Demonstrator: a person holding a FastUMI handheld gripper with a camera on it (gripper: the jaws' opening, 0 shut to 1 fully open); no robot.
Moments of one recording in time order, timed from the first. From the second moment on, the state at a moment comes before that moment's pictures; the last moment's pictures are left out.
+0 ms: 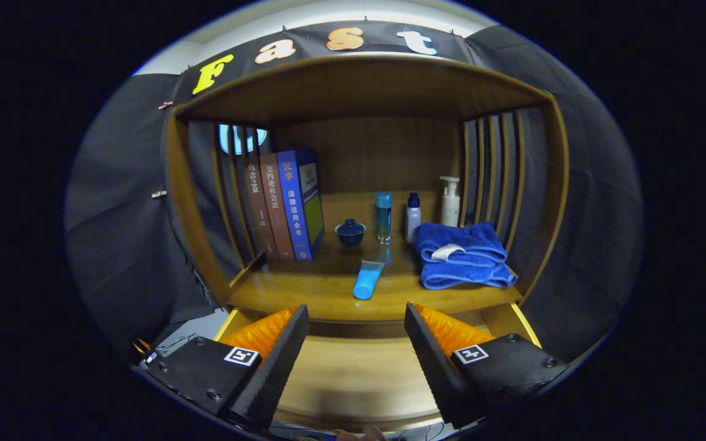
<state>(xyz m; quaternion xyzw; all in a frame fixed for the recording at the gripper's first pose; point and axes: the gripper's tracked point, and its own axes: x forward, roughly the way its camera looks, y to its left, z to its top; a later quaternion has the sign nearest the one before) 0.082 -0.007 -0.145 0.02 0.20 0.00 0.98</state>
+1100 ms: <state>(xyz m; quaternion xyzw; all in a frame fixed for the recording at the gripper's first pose) -0.042 -0.036 -0.302 0.03 0.21 -0.03 0.98</state>
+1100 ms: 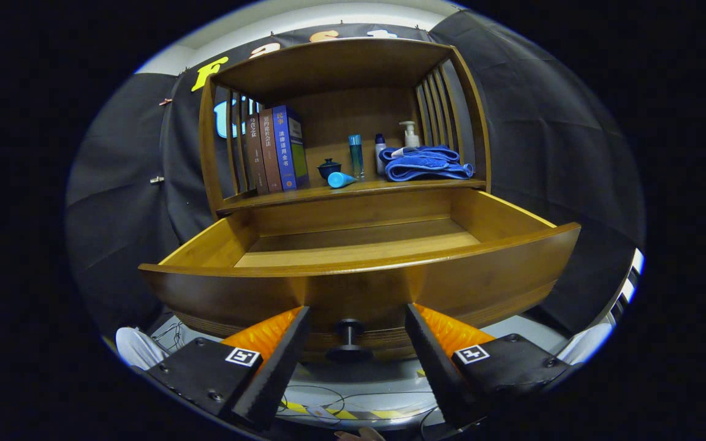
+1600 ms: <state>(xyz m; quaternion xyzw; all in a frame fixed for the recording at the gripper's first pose) 0.004 -0.038 -0.301 0.02 0.21 -0.03 0.98</state>
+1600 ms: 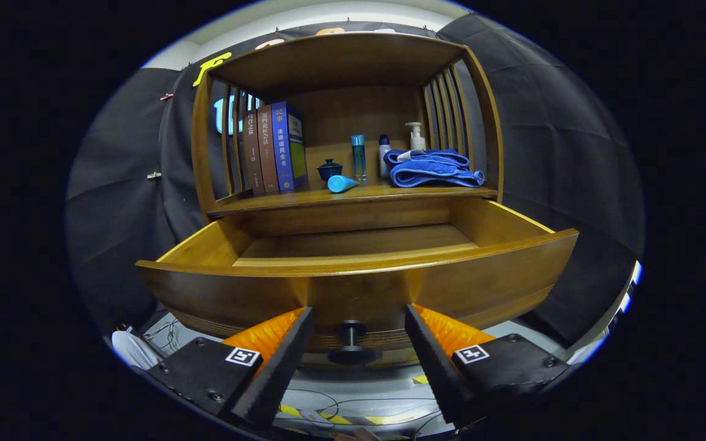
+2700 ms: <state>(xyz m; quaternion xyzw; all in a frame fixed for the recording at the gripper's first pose) 0.152 -0.046 -0.315 0.01 0.19 -0.03 0.98</state>
